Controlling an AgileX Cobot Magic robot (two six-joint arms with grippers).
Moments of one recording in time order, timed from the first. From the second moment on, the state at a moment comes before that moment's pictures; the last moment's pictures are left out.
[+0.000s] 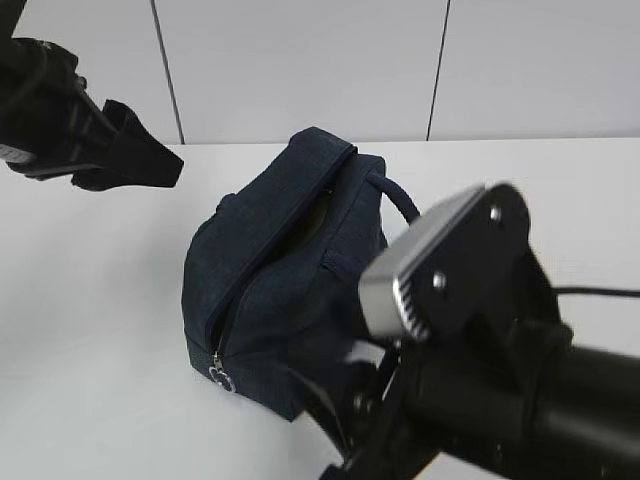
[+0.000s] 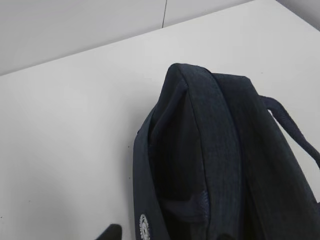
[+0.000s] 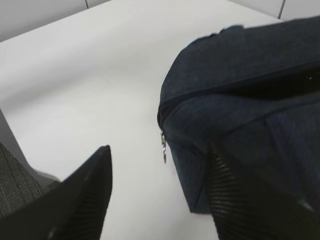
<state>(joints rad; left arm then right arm) -0.38 1.31 -1.02 -0.43 0.63 0.44 1.00 1.27 -0.49 0.44 -0.32 -0.34</state>
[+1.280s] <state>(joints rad) -0.38 1.30 -1.02 -0.43 0.59 0.47 1.03 2.00 -0.75 0.28 -0.69 -0.06</state>
